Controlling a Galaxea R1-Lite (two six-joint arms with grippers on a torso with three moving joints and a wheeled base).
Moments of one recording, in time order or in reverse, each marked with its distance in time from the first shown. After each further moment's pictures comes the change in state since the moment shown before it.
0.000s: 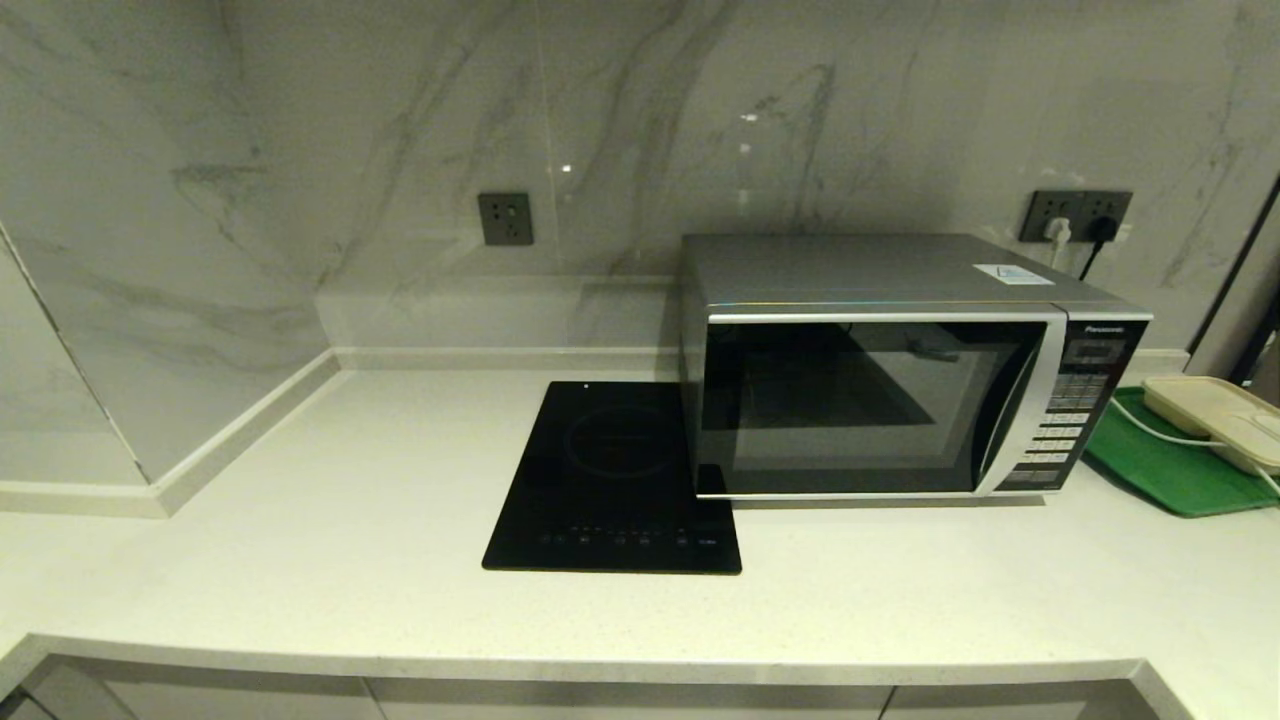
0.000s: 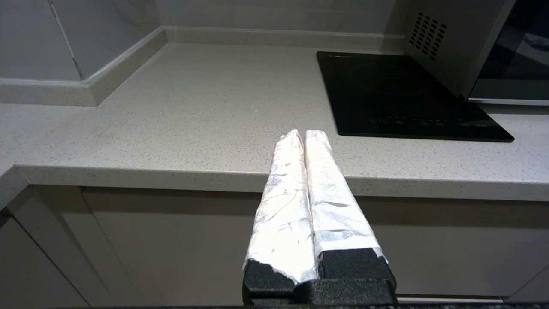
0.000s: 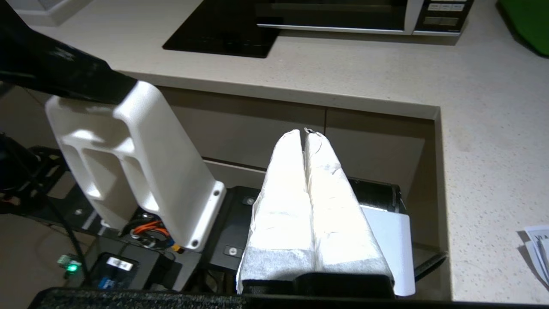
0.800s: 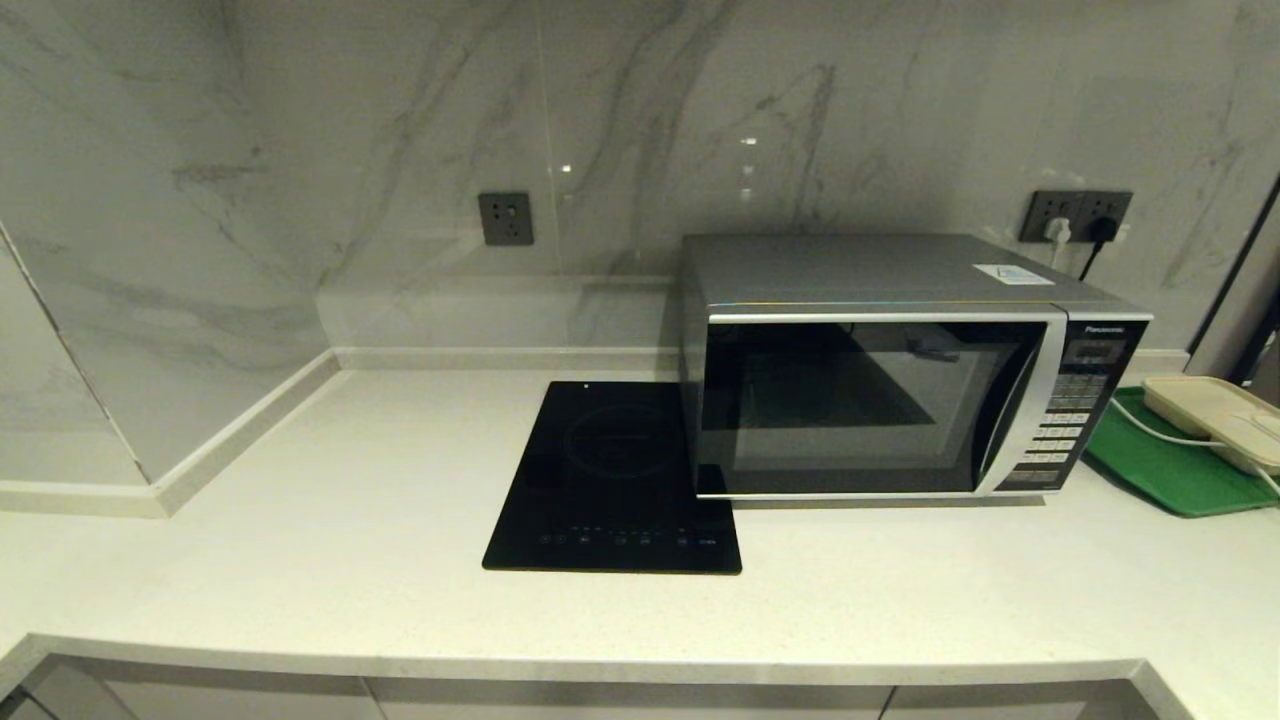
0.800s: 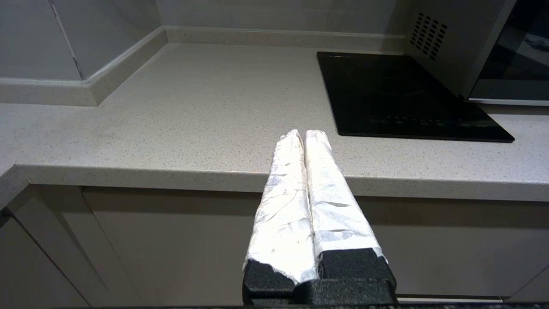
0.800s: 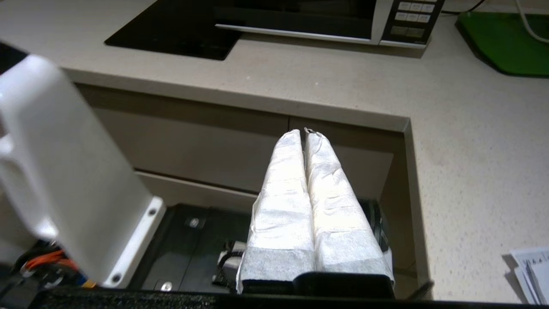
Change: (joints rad) left arm 0.000 0.000 0.000 0.000 0.000 -0.001; right arm 0.014 -0.291 0.540 -0.327 -0.096 -0.074
